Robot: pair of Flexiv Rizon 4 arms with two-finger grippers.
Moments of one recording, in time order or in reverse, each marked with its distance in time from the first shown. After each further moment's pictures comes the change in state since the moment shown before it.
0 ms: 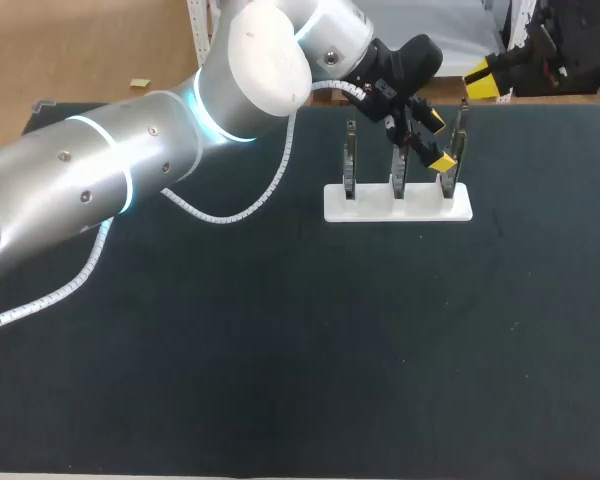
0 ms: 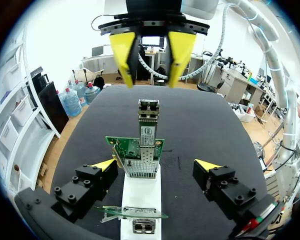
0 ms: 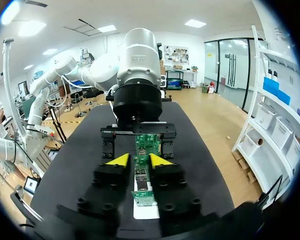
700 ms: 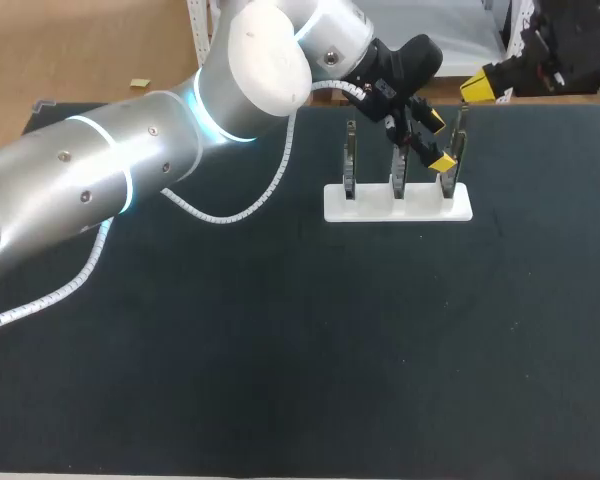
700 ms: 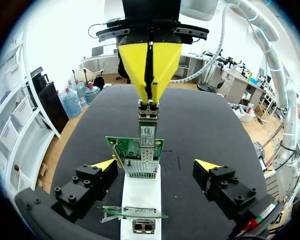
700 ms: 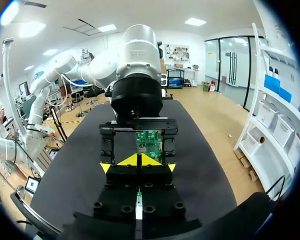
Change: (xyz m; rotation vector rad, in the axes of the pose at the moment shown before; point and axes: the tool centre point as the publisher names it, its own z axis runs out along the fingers) left arm 0.000 0.000 0.000 0.000 0.000 0.000; right arm 0.009 0.000 0.007 -0.013 0.016 0.011
